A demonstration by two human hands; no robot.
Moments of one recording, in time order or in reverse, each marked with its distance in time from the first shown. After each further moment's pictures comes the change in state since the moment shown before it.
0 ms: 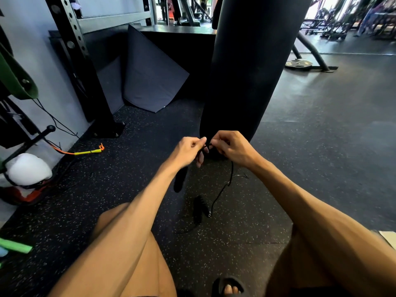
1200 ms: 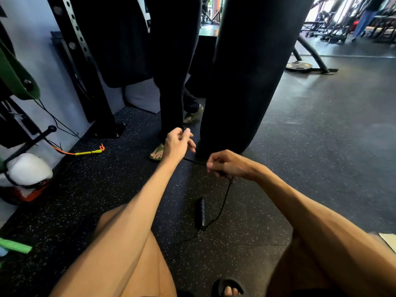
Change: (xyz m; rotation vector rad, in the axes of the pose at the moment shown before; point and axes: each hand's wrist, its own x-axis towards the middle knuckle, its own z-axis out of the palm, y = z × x) left_hand 0.015 -0.015 -0.013 -0.201 0.368 0.005; right_hand -0.013 0.005 0.017 0.180 -0.422 0.268
